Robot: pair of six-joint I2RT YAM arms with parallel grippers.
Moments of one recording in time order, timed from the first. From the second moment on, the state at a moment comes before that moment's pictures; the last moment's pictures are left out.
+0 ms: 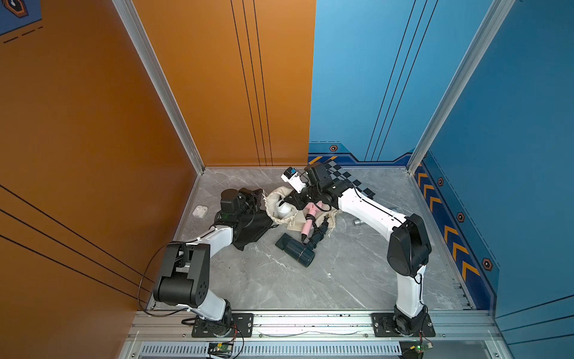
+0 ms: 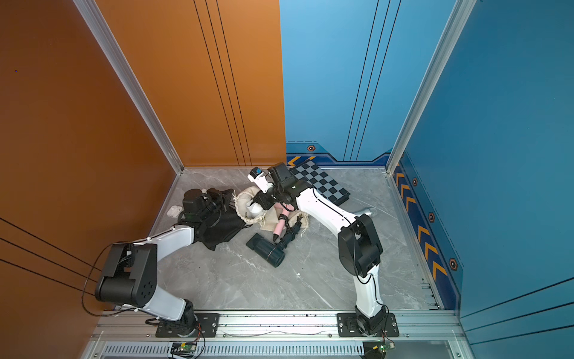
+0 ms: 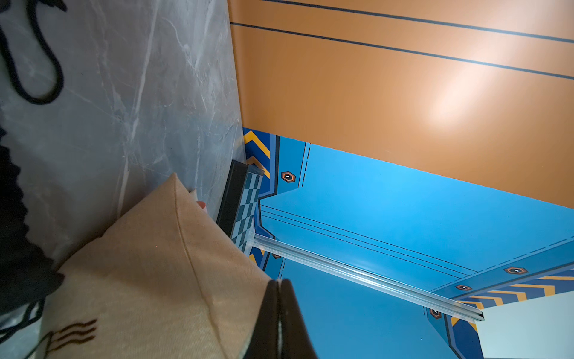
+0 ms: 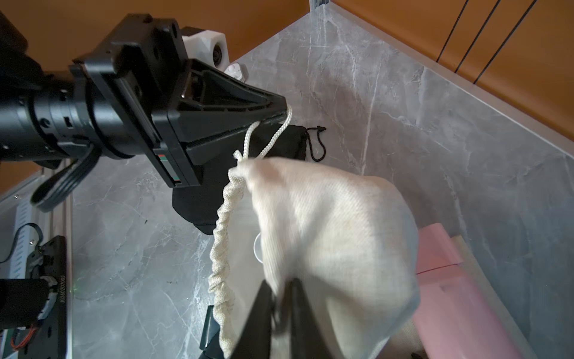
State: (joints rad) left arm -0.09 1.55 0.76 0.56 0.34 -1.66; right arm 0.66 1.98 1.75 -0.46 -0.41 -0.04
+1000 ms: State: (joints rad) left arm -0.13 1.56 0.83 0.56 0.32 -1.62; right arm 0.68 1.51 1.08 -0.06 -0.15 0.17
